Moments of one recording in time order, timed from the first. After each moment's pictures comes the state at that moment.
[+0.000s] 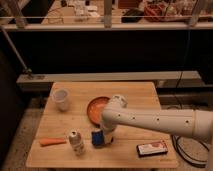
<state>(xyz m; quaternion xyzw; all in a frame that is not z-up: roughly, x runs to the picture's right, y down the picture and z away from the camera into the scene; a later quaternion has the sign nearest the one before) 0.006 0.228 0.791 -0.29 -0.14 -0.10 0.94</state>
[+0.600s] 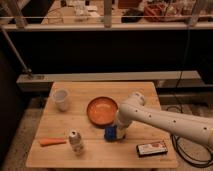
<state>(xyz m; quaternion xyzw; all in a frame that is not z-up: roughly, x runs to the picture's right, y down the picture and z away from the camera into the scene) 0.086 0.220 0.809 -0.29 -0.12 -0.02 0.95</state>
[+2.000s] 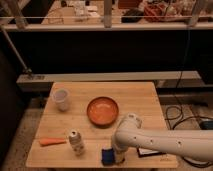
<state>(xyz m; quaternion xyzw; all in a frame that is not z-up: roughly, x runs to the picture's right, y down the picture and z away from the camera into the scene) 0.043 0.318 0.744 -0.32 -0.13 -0.09 0.94</state>
